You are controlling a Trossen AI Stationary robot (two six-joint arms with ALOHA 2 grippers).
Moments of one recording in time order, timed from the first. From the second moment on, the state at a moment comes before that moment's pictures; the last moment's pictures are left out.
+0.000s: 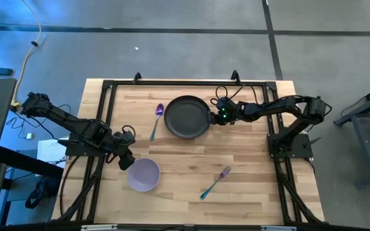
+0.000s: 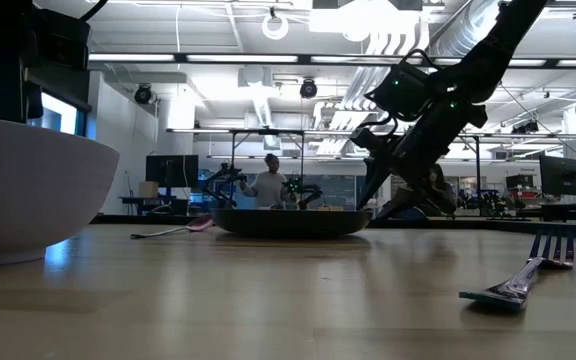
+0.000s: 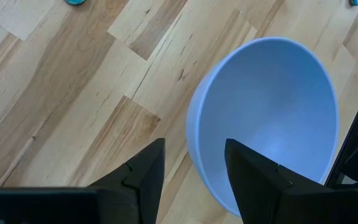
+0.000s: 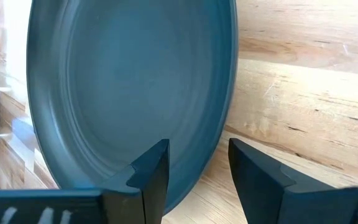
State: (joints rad) left arm -0.30 0.89 0.63 -0.82 -0.06 -1.03; right arm -0.39 1.59 0.66 0.07 -0.12 1.06
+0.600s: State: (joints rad) left arm -0.30 0.89 0.63 -0.82 -0.01 -1.06; right arm -0.39 1.59 0.66 0.07 -0.13 1.05
